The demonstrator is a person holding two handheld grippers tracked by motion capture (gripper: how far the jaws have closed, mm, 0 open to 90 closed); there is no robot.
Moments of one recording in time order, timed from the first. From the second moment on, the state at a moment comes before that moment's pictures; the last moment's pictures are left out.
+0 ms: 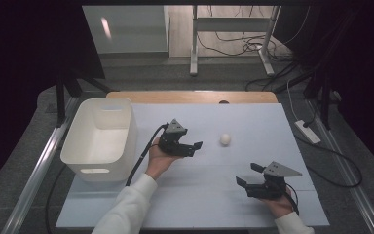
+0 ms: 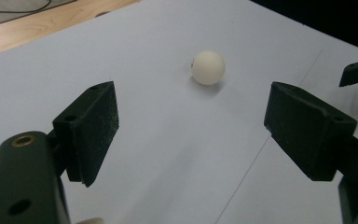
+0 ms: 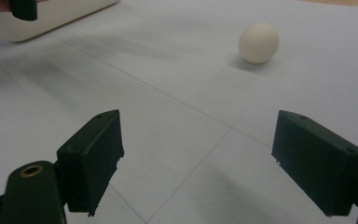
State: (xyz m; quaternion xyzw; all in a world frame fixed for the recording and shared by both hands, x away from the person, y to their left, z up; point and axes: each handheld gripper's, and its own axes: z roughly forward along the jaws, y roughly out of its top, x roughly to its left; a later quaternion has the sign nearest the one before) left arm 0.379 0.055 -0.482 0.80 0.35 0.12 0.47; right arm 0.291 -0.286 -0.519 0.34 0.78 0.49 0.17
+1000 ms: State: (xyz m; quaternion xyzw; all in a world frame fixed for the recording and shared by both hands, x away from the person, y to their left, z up) left arm 0.406 0.001 -0.494 0.83 0.31 0.10 0.44; right arm 0.291 -0.279 -0.516 0.33 0.78 0.50 0.17
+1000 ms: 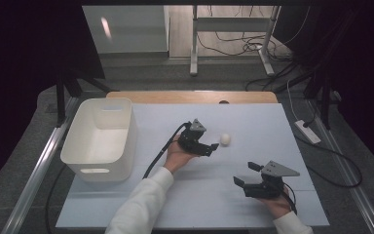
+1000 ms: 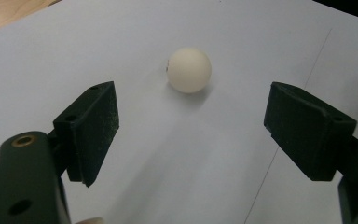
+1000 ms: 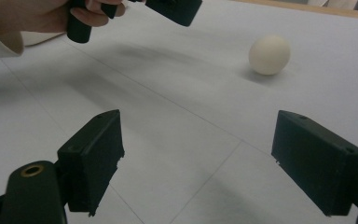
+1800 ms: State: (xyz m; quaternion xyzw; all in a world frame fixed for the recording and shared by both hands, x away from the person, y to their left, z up) left arm 0.425 -0.017 -0.504 0.84 0.33 0.09 0.43; right arm 0.291 -0.277 -0.517 0.33 0.79 0.49 0.17
